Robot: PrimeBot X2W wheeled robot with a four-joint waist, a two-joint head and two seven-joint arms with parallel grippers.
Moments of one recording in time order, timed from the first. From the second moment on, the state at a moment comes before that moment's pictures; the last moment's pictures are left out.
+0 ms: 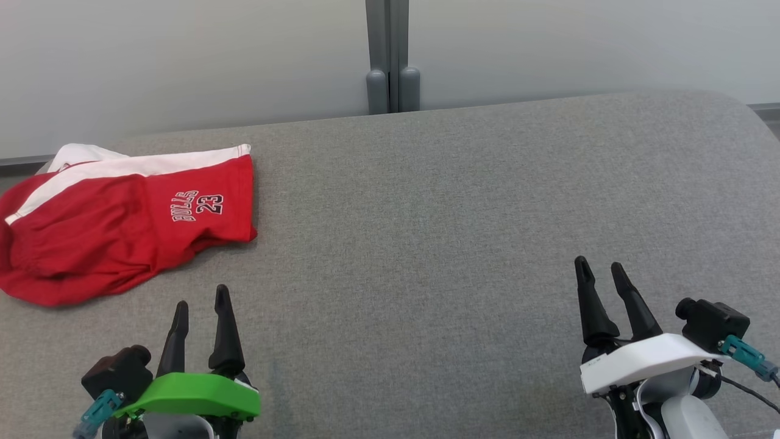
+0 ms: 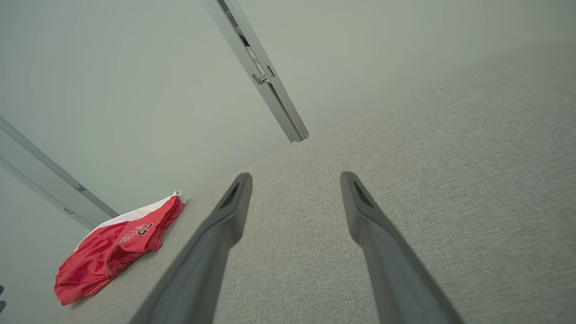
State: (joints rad) left arm -0.01 0.04 -0.09 0.13 -0.59 0.04 -0.15; right arm -0.05 -0.04 0.05 0.16 0.54 0.13 -0.15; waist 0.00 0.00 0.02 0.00
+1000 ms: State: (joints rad) left arm 0.02 0.04 -0.12 0.16 -0.35 0.06 -0.22; right arm -0.04 -0.05 0.09 0.18 0.25 0.13 -0.21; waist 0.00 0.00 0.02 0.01
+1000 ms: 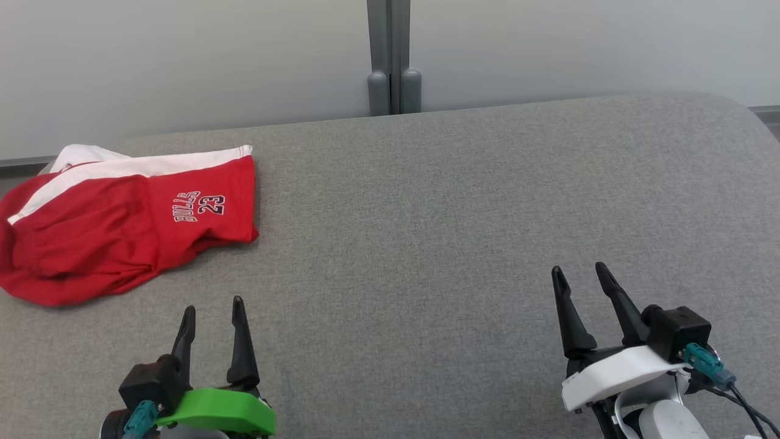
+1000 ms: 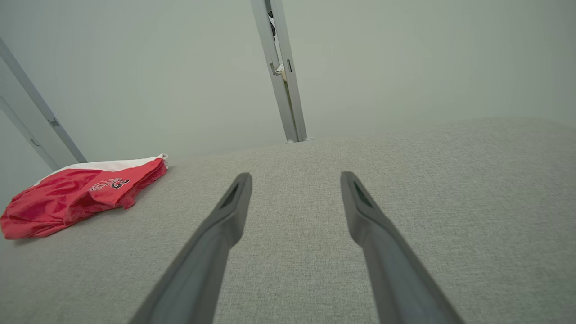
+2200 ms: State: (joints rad) left arm 0.03 0.05 -0.15 0.18 -0.21 0.08 -0.26; right arm -0.04 -0.05 0.11 0.18 0.07 0.13 -0.26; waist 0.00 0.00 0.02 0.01
